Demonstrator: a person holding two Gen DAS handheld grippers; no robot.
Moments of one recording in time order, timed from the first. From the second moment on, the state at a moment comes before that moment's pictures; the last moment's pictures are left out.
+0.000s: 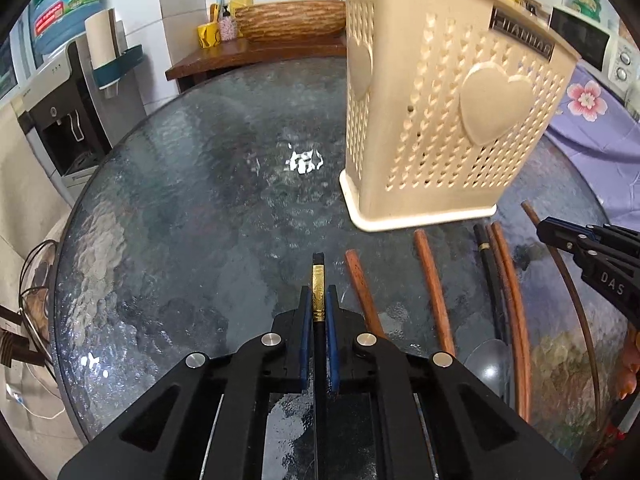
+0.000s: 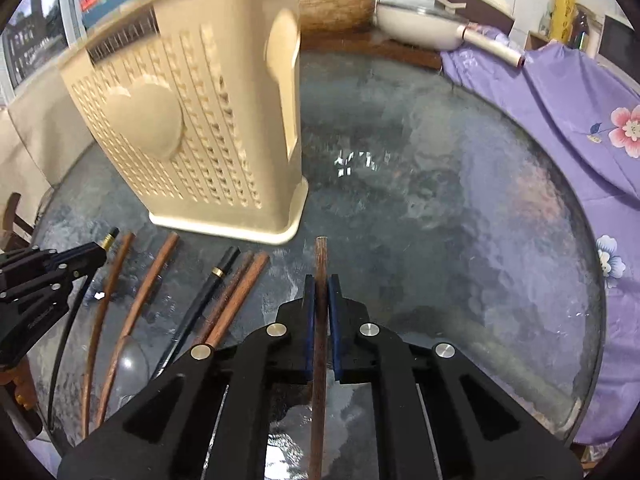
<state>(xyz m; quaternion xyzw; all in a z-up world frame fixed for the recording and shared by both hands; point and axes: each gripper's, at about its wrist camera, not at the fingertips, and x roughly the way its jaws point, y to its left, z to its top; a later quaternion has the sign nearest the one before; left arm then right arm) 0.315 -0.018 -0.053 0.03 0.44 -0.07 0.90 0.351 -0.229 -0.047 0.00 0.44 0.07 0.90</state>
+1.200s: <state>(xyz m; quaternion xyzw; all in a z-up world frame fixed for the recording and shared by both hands) 0.223 -0.015 0.108 -0.01 0.25 -0.14 0.96 0.232 -0.259 0.123 0.05 0.20 0.22 0.95</state>
